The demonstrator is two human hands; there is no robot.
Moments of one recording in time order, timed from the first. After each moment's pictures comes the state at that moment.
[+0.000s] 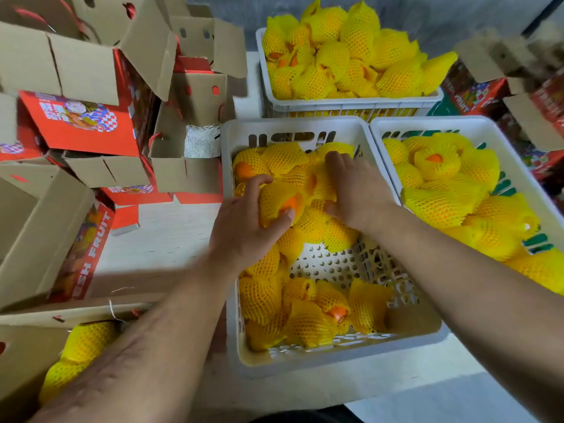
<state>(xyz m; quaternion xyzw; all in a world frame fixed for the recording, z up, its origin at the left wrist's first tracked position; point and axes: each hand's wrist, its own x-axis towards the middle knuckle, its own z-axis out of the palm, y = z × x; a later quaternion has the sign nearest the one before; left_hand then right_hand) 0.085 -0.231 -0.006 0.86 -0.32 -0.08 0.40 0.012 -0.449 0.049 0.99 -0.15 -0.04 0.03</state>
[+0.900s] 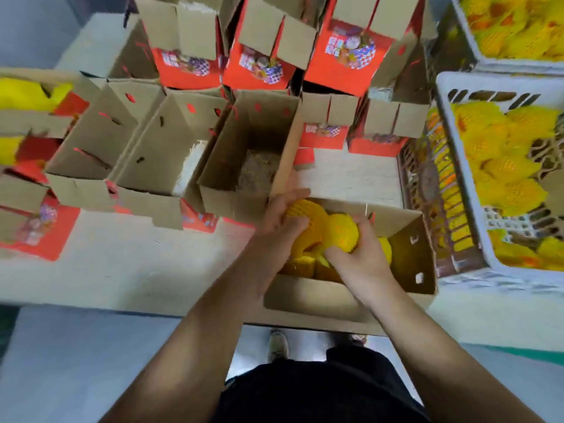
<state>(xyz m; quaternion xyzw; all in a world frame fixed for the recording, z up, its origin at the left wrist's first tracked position) 0.055 0.171 0.016 0.69 -0.08 -0.30 0.66 -0.026 0.014 -0.004 0.76 -0.27 0.02 -0.59</state>
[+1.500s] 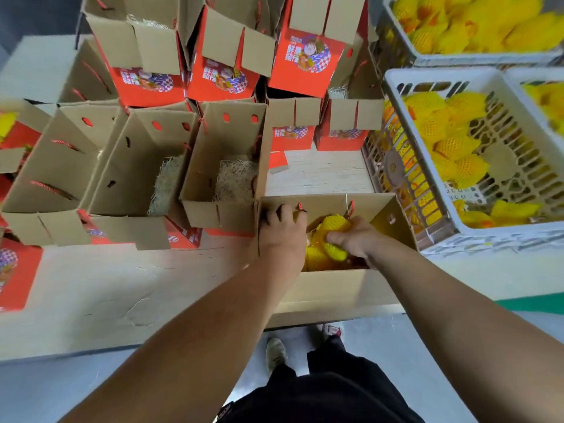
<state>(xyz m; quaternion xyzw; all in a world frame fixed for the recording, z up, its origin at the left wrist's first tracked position) 0.067 0.126 -0.029 0.93 -0.33 -0.13 -0.03 0.001 -0.015 -0.025 0.76 -0.46 -0.15 -0.44</state>
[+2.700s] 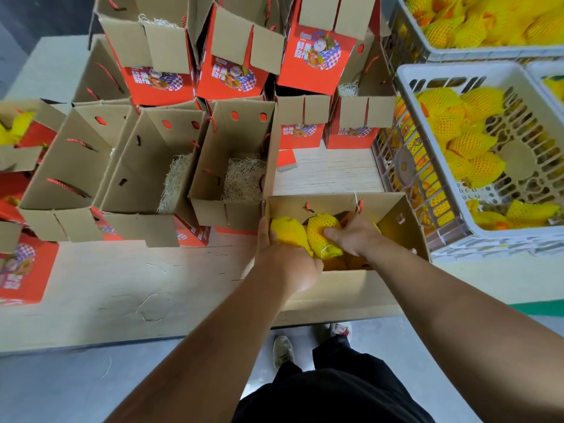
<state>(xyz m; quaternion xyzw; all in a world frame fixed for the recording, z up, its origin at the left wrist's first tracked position) 0.052 0.150 -0.002 0.87 -0.35 -0.31 -0.14 0.022 -0.019 -0.050 0.84 -0.37 -0.16 -0.36</state>
